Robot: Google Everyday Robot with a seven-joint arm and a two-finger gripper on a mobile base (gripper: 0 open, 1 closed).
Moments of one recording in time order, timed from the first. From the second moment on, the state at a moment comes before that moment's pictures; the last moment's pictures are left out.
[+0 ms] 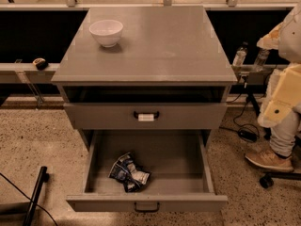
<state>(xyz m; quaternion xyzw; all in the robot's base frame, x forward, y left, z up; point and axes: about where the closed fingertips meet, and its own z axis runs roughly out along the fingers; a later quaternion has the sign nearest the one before) 0.438 -0.215 0.983 -0.60 0.78 -0.04 0.17</state>
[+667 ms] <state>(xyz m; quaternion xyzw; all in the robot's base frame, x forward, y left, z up) 0.446 -0.207 0.953 -0.60 0.78 -0.04 0.18</state>
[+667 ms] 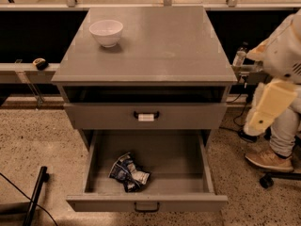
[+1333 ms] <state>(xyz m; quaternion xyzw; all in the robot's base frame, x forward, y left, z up) 0.453 -0.185 0.880 -0.61 0.77 -0.02 0.18</state>
